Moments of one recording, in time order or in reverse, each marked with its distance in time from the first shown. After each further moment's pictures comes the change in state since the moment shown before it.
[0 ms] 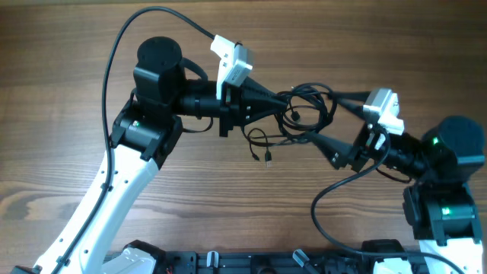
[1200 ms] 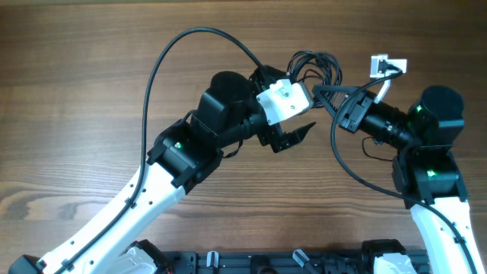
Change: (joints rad) left arm -0.325 -0.004 0.000 -0.238 -0.945 0.591; right arm 0.000 0.189 0.000 0.126 0.113 0.866
